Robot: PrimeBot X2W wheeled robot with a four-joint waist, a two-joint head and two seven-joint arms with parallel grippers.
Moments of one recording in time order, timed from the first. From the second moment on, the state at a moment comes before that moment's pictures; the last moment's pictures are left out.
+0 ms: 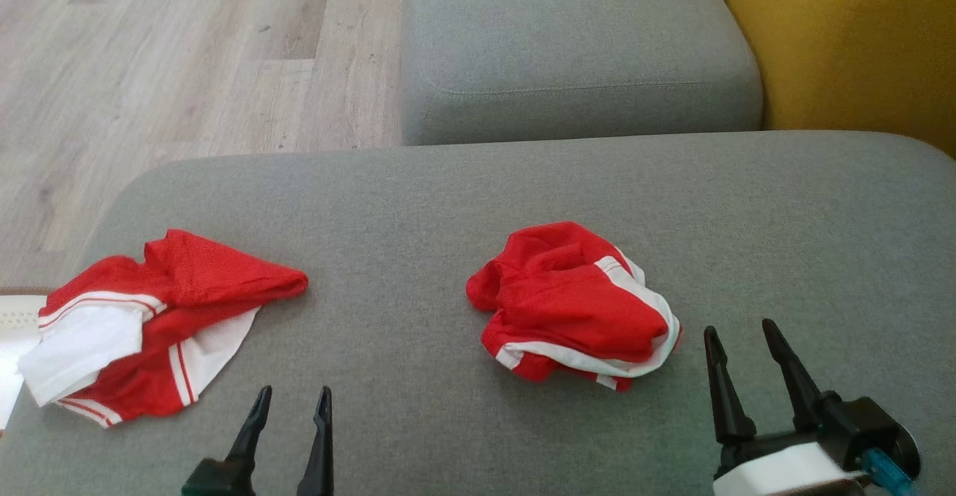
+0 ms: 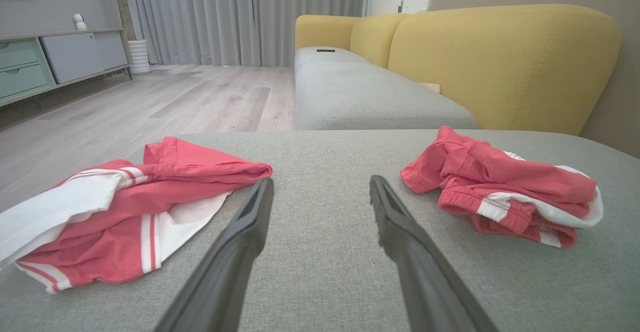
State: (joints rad) left arm 0.27 0.06 -0.19 0.07 -0.10 0.03 -0.25; right arm 0.14 -0.04 0.08 0.17 0.11 0.12 -0.25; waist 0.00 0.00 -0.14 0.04
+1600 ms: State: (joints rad) left arm 0.25 0.06 -0.22 0.13 -0.19 -0.01 -0.25; right arm 0.16 -0.04 0.06 0.16 0.16 0.12 -0.25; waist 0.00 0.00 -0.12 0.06
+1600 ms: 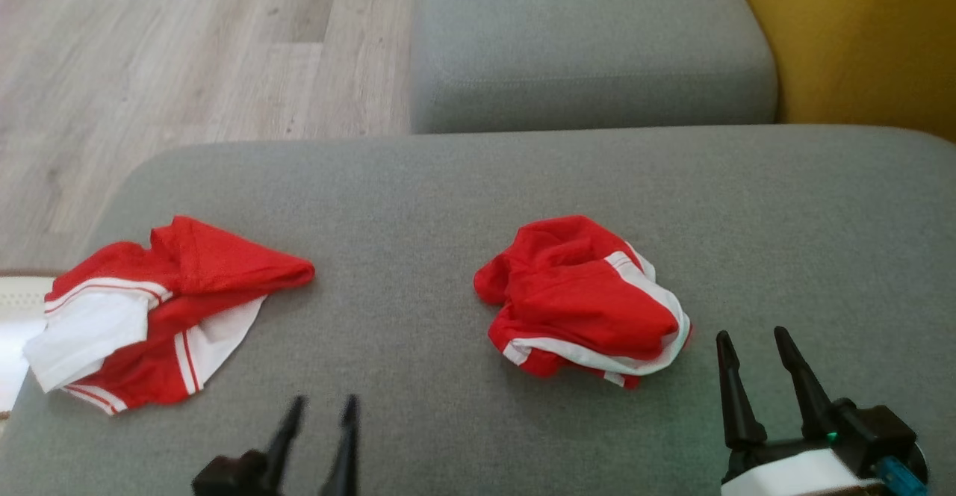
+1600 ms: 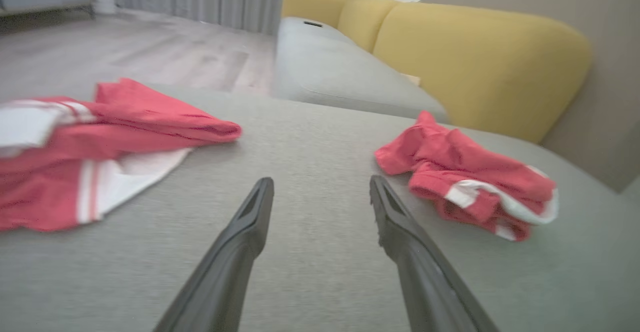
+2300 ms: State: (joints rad) left arm -0.17 0.05 -0.77 0.51 -1.14 -0.12 -0.25; right arm 0.08 -0.04 0.11 0.16 0.13 0.12 -0.25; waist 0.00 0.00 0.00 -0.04
